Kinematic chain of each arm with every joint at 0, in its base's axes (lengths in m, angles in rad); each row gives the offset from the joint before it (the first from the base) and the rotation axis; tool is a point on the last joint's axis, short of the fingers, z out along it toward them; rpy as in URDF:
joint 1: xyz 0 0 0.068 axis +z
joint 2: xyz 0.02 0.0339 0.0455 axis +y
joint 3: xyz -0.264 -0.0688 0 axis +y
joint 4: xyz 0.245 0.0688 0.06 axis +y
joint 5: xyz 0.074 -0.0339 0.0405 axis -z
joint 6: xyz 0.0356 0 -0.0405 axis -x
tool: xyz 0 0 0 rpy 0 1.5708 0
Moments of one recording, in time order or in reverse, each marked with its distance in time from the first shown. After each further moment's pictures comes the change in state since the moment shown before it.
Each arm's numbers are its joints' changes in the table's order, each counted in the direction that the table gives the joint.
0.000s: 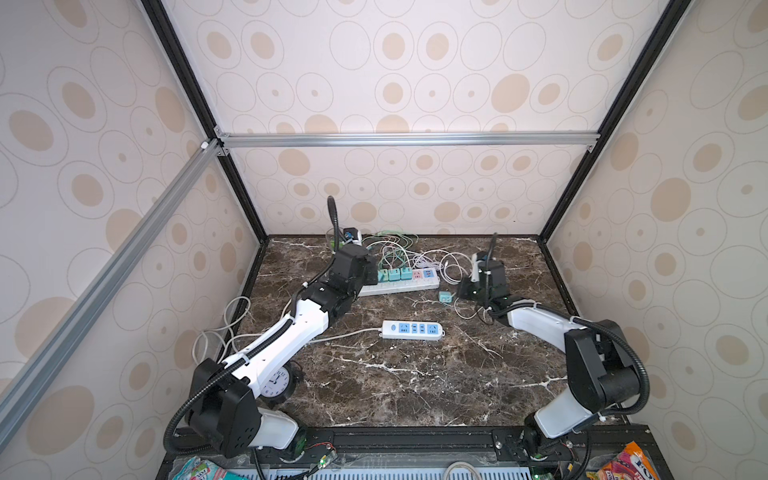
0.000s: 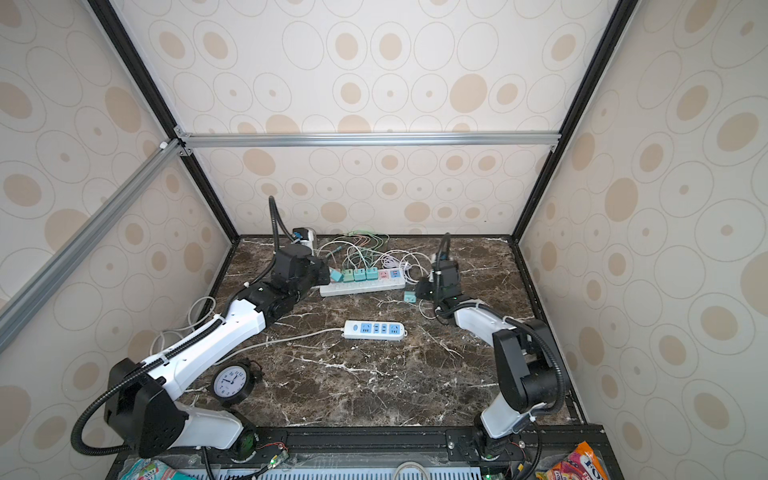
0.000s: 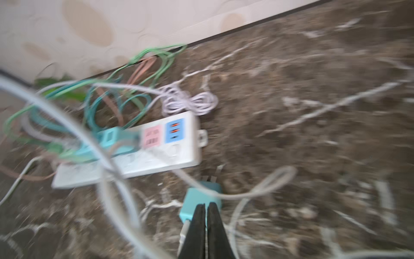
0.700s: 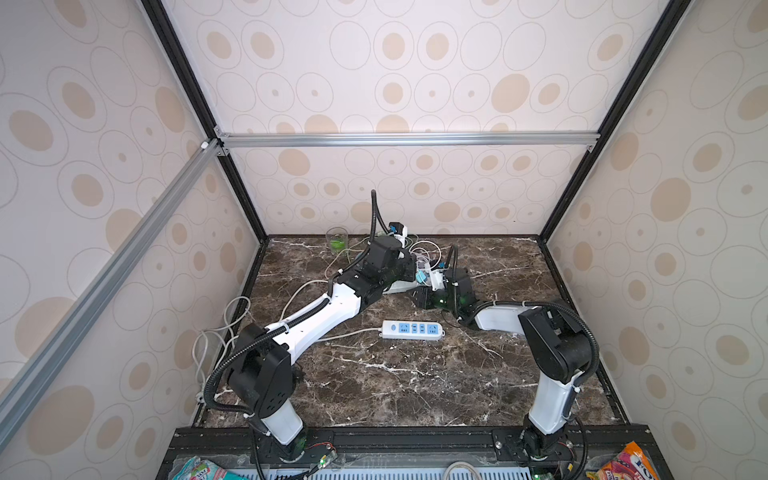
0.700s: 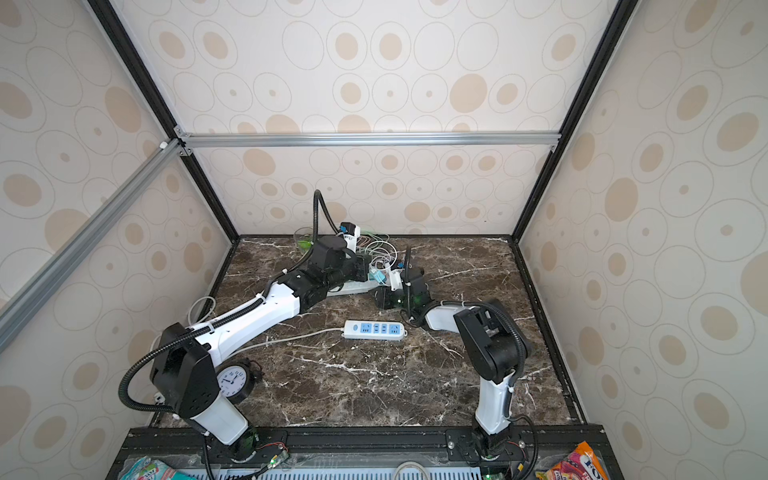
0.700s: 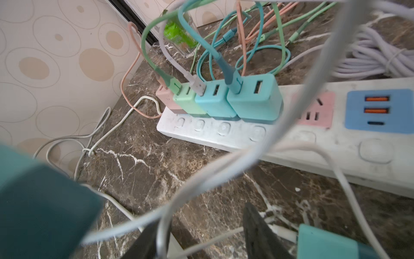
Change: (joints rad) left arm -0.156 0.276 -0.238 -0.116 0.290 -0.004; right arm 0.286 0.281 -0.061 -0.388 -0.377 0.002
